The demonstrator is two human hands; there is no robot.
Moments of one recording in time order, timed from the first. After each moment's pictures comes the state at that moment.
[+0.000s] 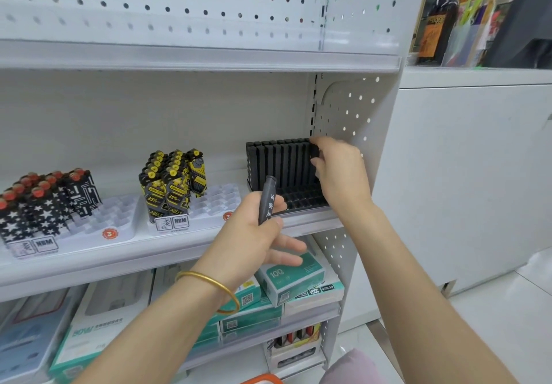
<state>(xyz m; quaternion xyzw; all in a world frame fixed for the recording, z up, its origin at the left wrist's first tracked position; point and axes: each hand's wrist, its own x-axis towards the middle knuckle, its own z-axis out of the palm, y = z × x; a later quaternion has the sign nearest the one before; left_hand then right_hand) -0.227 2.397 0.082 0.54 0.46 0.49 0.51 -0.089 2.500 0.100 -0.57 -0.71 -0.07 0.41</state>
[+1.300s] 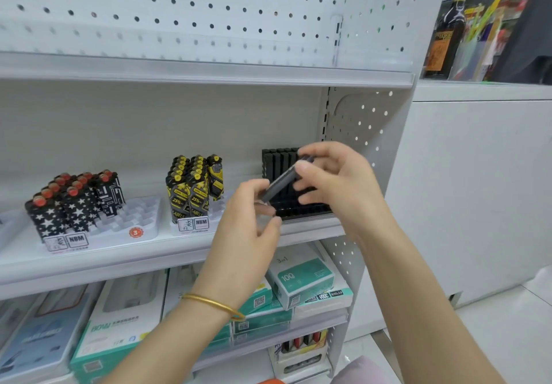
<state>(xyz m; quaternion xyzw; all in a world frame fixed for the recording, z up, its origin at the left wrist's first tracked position) -0.248 2.389 0.074 0.66 0.50 0.54 0.18 -0.114 2.431 0.123 -0.38 -0.62 0.39 0.57</state>
